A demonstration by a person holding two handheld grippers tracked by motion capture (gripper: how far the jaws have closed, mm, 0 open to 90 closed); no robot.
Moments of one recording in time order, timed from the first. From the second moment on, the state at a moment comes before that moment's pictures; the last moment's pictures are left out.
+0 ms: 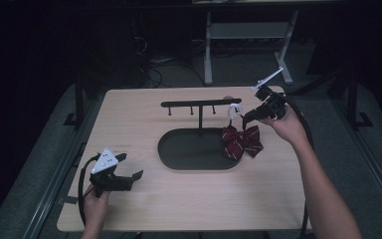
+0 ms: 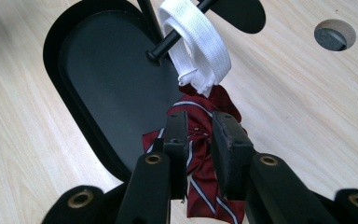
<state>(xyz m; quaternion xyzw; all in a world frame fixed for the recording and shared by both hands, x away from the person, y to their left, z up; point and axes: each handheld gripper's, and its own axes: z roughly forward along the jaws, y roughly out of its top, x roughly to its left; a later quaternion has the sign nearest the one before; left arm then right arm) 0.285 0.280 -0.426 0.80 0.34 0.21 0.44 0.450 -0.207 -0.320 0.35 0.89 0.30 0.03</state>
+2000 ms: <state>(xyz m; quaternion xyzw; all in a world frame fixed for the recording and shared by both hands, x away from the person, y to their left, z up) 0.283 0.280 -0.425 0.81 0.34 0.21 0.44 0.430 -0.236 -0.354 0.37 0.88 0.31 -0.01</state>
